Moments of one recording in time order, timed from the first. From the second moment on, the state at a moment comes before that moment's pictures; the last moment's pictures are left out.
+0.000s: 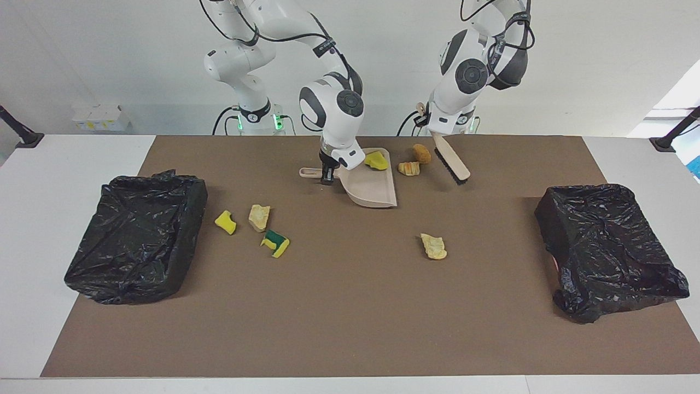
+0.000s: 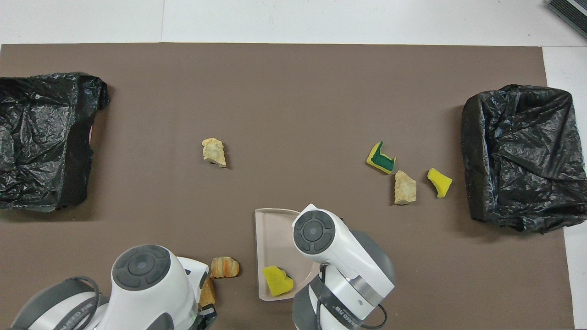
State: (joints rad) left arm -0.42 -0.43 -0.21 -2.50 -0.30 1.52 -0.93; right arm 0.67 0.11 0.00 -2.18 -0.12 1.93 -0.84
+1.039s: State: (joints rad) left arm -0.57 -0.28 -0.21 -2.55 -0.47 2.04 -0.70; right arm 0.67 0.14 0.00 -2.12 -0.12 1.82 -0.86
